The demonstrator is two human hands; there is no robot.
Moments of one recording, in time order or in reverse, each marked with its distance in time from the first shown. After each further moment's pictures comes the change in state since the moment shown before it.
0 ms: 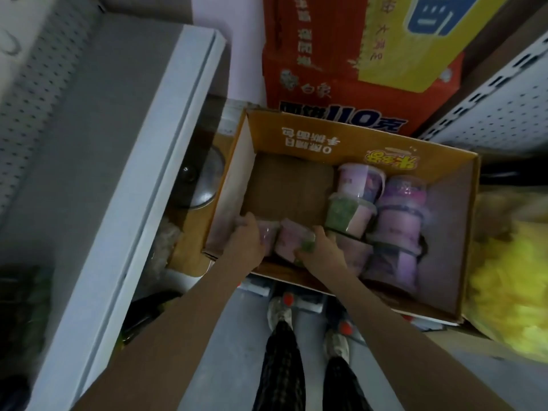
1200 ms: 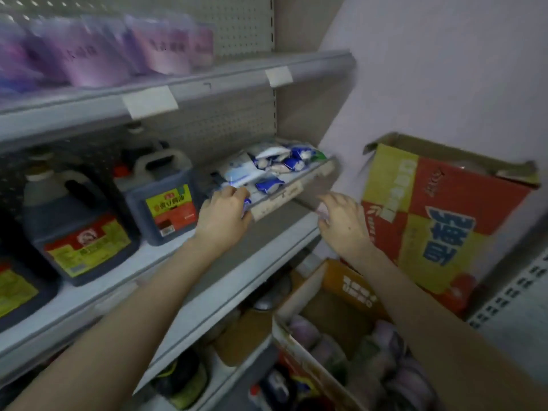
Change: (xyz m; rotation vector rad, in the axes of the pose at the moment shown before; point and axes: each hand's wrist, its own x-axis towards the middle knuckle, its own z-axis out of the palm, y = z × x) left_hand -0.352 -0.007 -0.270 0.145 1.048 0.030; right_hand -0.274 -0.205 -0.190 -0.399 0.711 -1.247
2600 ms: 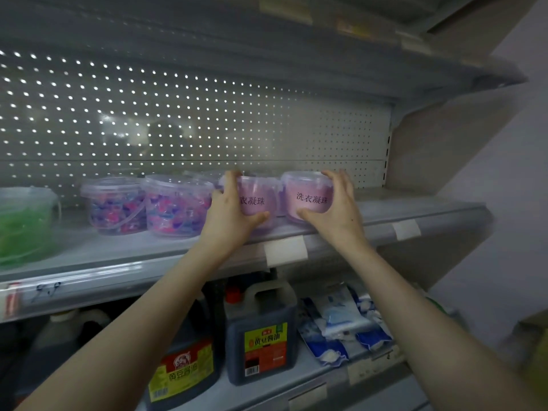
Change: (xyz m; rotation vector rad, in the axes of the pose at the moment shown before) left_hand 0.099 -0.139 -0.196 -0.346 0.604 -0.261; right_hand 0.248 -0.241 -0.069 0.652 0.271 -0.296
